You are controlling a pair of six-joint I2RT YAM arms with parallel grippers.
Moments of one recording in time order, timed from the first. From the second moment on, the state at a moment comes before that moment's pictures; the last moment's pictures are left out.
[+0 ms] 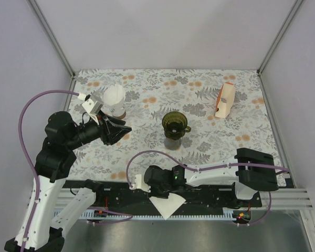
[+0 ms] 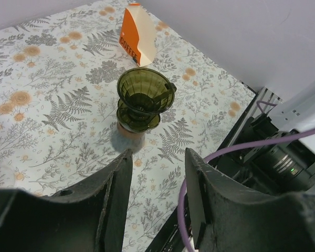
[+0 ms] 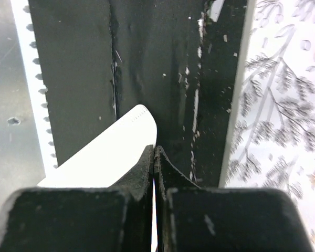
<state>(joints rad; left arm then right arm) -0.30 0.70 1.13 -0.61 0.66 -0.17 1.46 1.66 0.91 -0.26 -0.13 -0.07</state>
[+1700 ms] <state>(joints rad) -0.51 0.95 1.29 -0.66 0.79 0.15 1.13 1.07 1.26 -0.13 0.07 -0.21</state>
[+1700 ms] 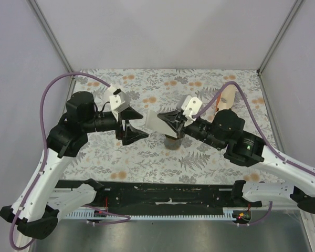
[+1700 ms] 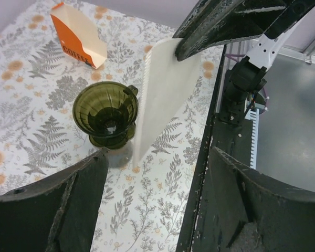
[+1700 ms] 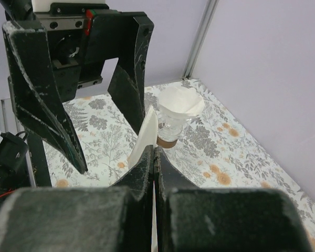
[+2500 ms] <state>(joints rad) -0.64 1.03 1.31 -0.55 0.80 0.12 1.10 0.99 1.26 -0.23 -0.17 -0.29</state>
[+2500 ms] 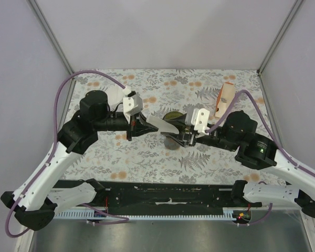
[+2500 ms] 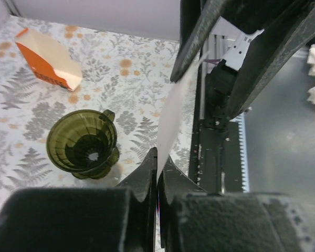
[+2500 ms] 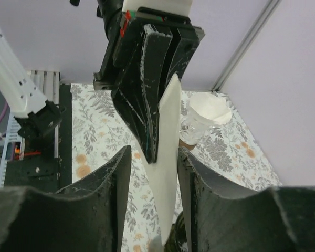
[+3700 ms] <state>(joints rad) -0.89 0.91 1.18 -0.49 0.37 0.56 1.10 0.89 1.24 -0.38 -0.34 -0.63</state>
